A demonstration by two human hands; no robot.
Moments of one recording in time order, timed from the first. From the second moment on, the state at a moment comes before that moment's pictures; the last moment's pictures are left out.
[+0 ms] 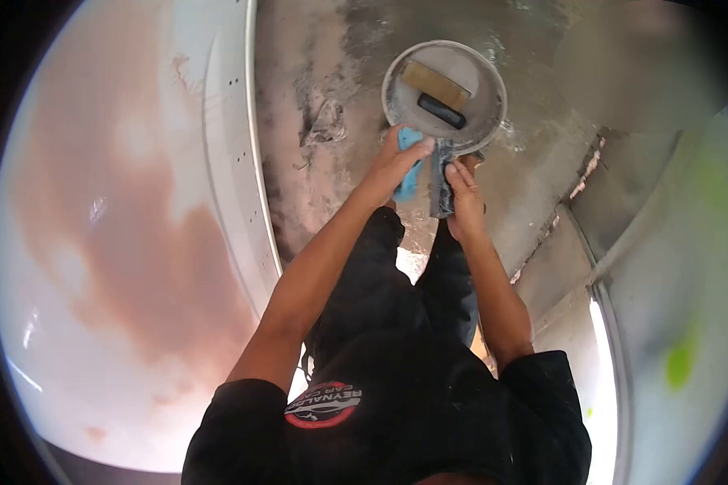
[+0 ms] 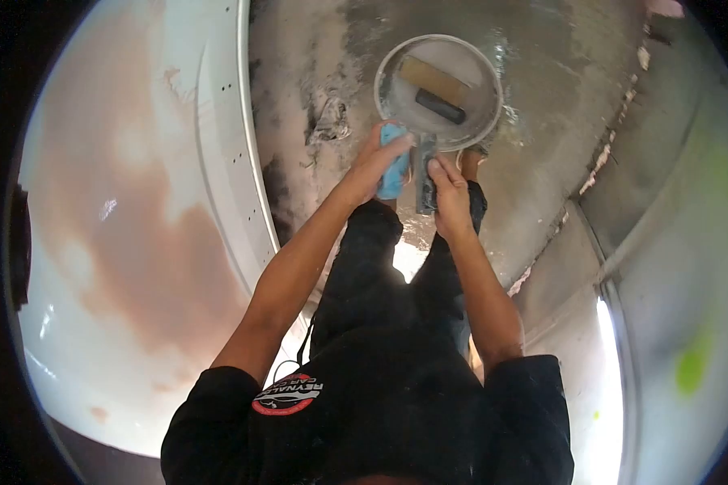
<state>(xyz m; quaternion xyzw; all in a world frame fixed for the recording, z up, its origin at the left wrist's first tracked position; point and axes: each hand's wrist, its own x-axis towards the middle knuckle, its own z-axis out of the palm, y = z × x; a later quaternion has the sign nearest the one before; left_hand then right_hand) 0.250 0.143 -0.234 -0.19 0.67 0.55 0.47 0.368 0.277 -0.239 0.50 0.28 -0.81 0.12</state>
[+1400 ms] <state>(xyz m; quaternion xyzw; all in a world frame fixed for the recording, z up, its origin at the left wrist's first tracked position) -0.110 0.111 0.224 0.13 0.82 -0.52 -0.18 0.313 0.437 -0.211 0.29 0.65 -0.67 0.21</state>
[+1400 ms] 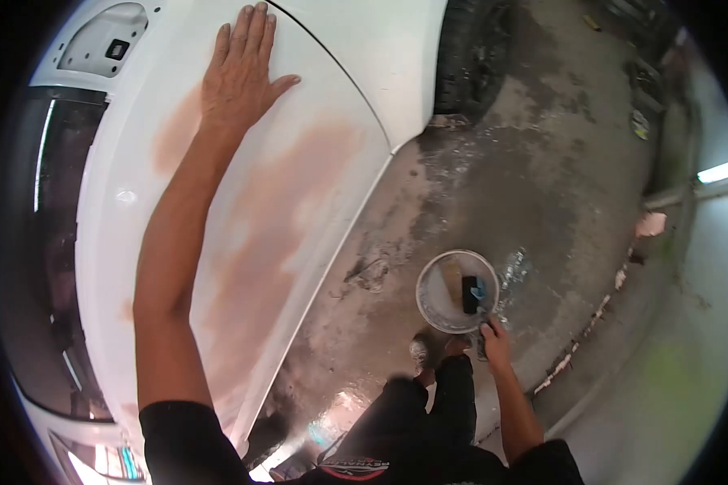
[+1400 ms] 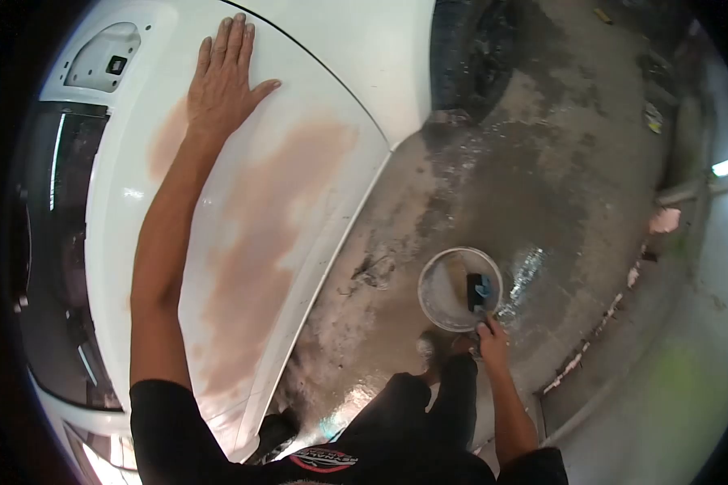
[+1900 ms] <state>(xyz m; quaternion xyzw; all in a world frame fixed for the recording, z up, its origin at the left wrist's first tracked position) 0.196 -0.084 0.081 0.34 0.77 -0.49 0.20 0.340 0.394 -0.072 0.31 0.57 -0.75 0.13</state>
